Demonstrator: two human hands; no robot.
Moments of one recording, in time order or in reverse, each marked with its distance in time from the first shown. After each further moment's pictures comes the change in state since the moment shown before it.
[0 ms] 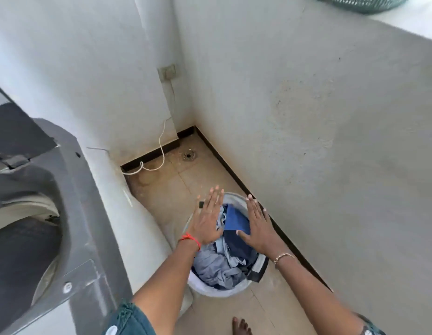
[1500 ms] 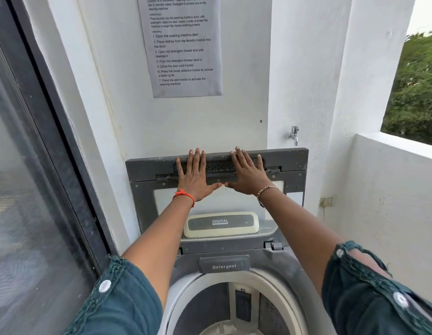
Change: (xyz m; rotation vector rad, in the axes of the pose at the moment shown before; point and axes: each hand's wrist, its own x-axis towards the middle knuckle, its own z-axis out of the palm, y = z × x) left_hand -0.357 -0.392 -0.393 0.273 0.635 -0.791; right_hand 0.076 -0.672 -0.196 -0.351 0.428 -0.690
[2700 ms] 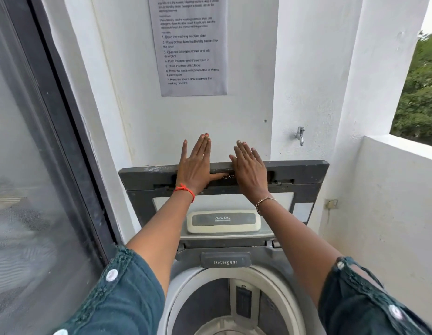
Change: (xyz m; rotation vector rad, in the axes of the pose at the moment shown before) left_hand -0.011 0.001 -0.036 0.170 0.304 0.109; right_hand -0.019 -0.022 -0.013 0.173 0.421 0.007
